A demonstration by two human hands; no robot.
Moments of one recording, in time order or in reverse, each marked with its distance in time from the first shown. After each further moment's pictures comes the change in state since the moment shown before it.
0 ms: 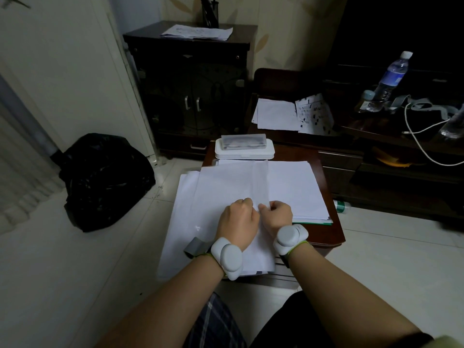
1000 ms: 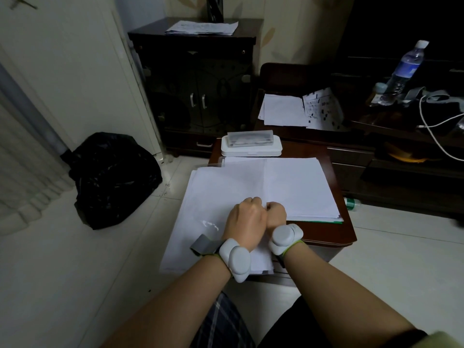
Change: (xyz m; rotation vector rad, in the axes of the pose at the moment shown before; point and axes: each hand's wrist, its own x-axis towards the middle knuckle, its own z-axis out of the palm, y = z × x) left_hand -0.001 0.003 0.001 0.010 0.056 0.060; right_hand -0.009 -0.006 0.019 -0.120 -0.107 -0.025
